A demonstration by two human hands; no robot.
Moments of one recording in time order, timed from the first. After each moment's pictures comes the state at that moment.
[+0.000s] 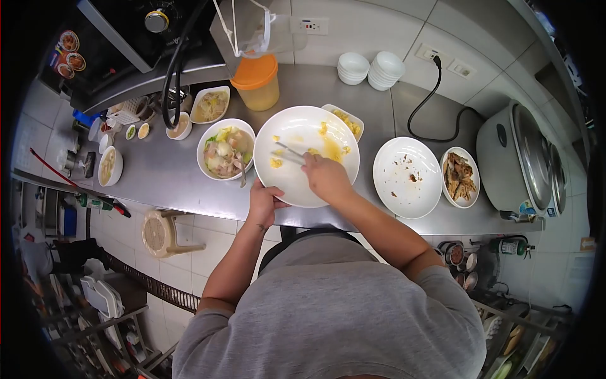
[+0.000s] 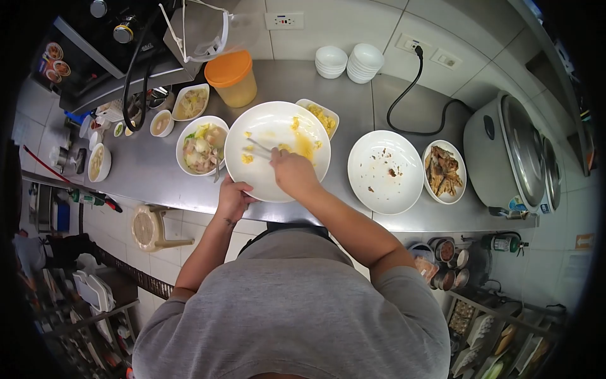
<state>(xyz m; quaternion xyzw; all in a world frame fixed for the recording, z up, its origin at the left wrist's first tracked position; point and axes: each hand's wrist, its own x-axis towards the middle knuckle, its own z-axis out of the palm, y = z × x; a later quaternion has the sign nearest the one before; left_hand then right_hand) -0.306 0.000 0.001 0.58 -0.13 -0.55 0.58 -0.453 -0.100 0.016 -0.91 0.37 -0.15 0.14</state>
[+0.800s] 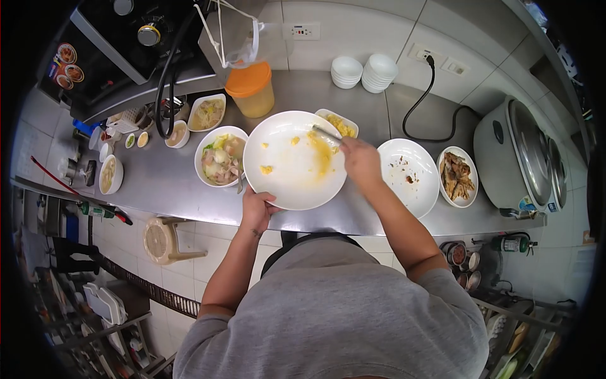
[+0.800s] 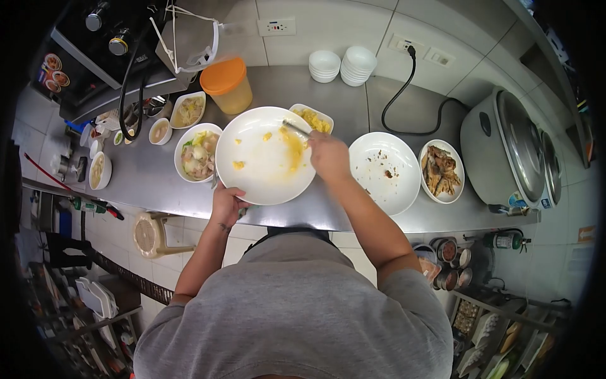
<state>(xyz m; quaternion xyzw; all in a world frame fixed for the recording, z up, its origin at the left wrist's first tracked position) -0.304 0.002 0.009 0.57 -0.11 -0.55 0.60 -0.515 -0.160 0.015 -0.85 0.43 -0.29 0.09</state>
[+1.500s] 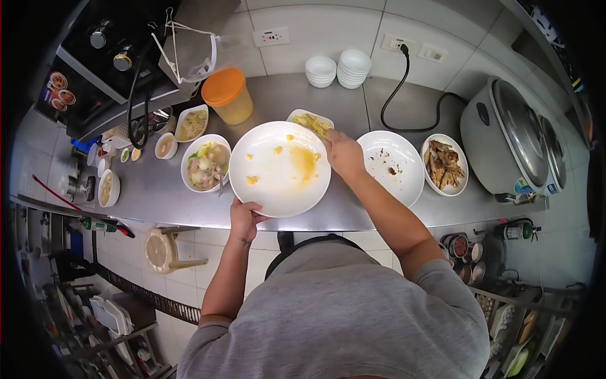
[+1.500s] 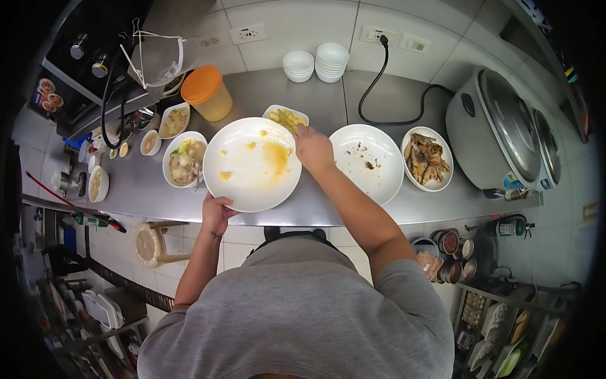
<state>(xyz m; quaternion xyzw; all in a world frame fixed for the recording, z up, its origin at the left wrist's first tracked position) -0.335 0.016 0.005 0.59 -0.12 -0.53 0.60 -0.542 -0.174 0.000 -0.83 0.50 -0.22 0.10</state>
